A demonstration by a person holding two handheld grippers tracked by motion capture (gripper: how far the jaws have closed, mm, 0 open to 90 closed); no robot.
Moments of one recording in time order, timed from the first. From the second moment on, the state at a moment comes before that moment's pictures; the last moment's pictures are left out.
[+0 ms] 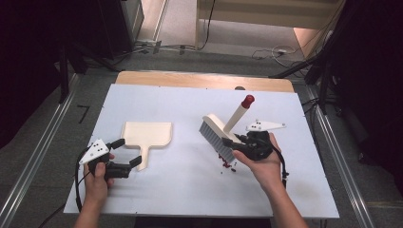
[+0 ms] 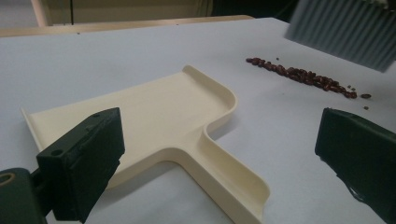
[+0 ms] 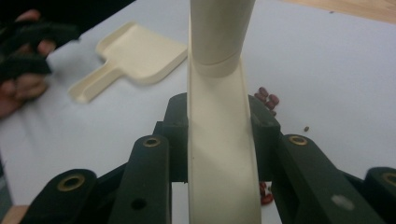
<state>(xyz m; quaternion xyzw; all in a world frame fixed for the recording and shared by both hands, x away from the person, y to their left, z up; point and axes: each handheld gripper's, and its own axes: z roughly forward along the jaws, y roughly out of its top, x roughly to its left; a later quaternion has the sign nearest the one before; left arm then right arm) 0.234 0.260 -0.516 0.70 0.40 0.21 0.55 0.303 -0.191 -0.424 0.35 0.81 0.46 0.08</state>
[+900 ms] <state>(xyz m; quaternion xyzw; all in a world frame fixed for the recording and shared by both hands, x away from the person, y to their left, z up) 0.233 0.258 -0.516 0.71 0.40 0.21 0.55 0.305 -0.202 -0.466 0.15 0.90 0.42 0.01</state>
